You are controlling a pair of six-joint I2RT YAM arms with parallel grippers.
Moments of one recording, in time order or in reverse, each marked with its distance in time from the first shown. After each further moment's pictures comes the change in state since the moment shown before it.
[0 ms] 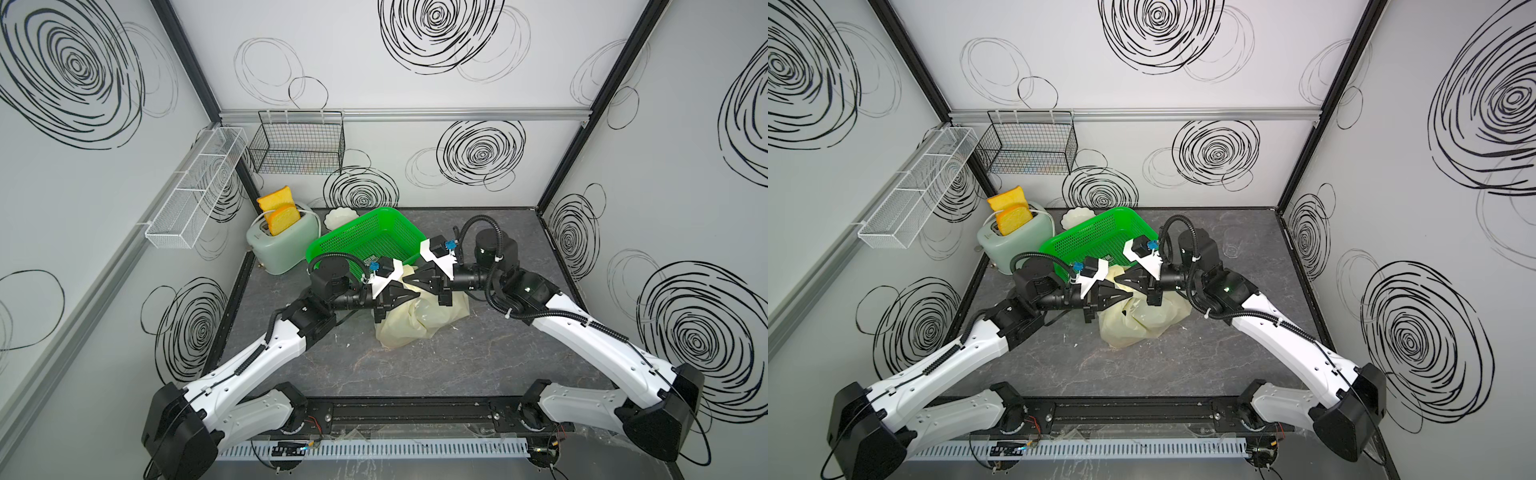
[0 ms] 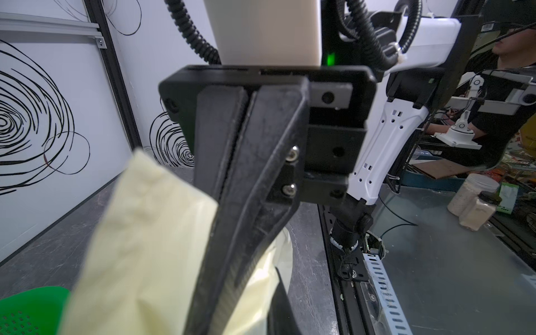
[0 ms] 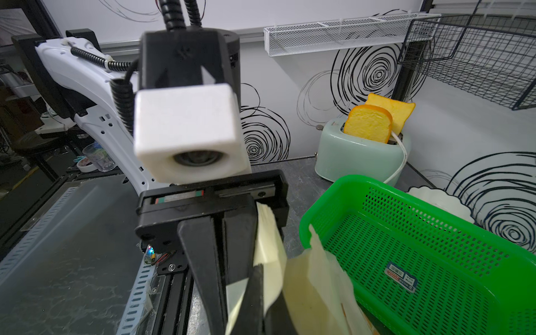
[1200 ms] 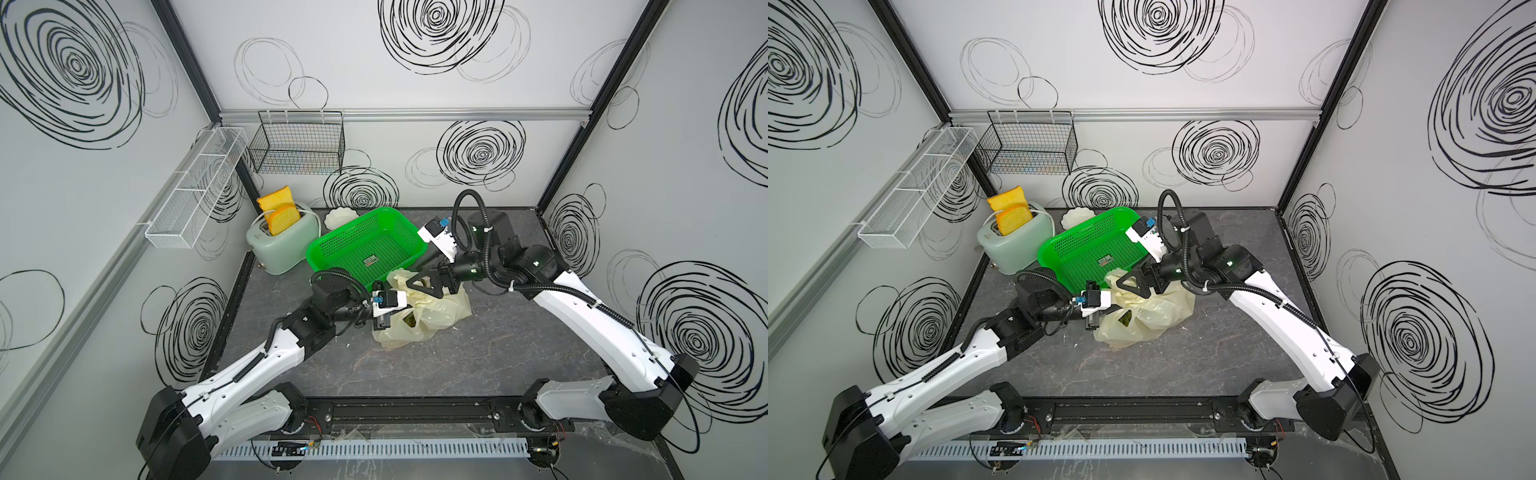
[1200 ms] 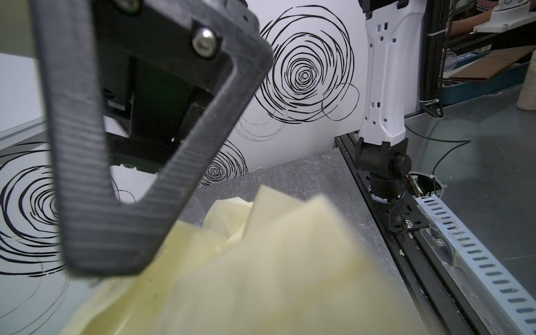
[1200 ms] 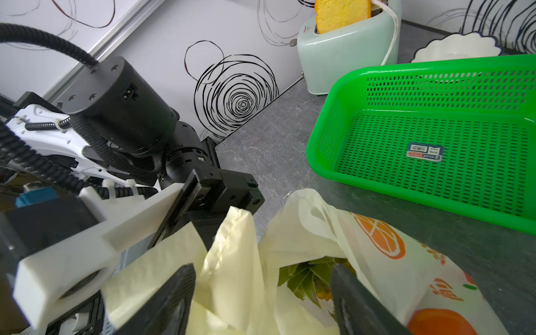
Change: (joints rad) left arm -0.045 -0.046 -0.089 0.005 -0.056 0.425; right arm -0.037 0.131 0.334 -0.554 0.066 0.237
